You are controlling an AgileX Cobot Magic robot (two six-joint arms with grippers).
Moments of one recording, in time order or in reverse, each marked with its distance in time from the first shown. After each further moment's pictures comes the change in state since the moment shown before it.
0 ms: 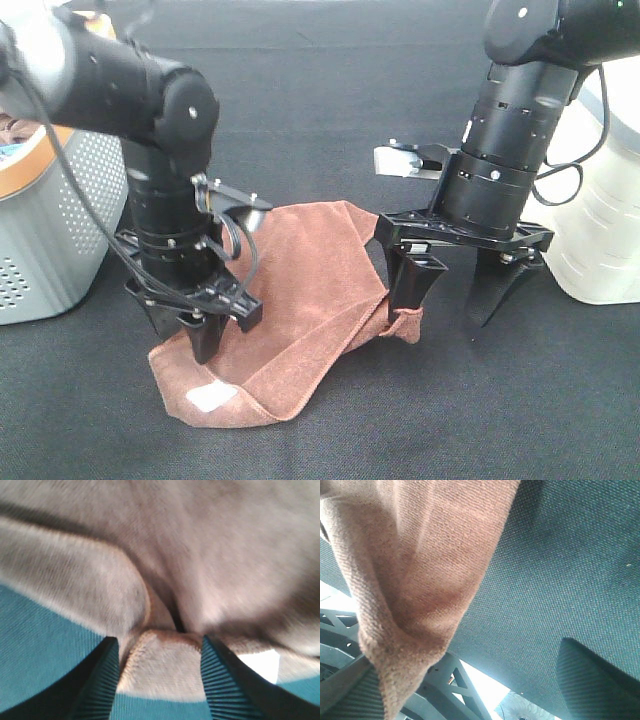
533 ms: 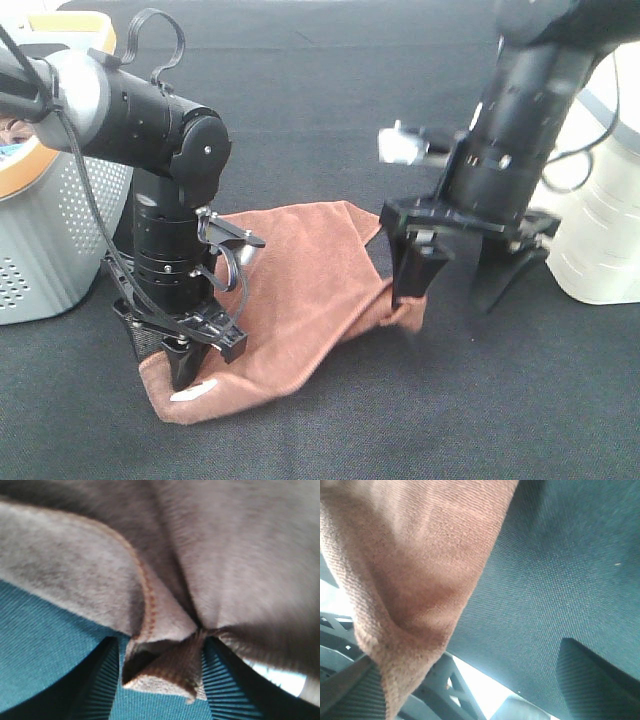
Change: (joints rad) left arm 0.000 0.066 0.000 0.062 0.060 -0.020; right arm 0.000 -0.078 0.001 -0.010 0.002 0.000
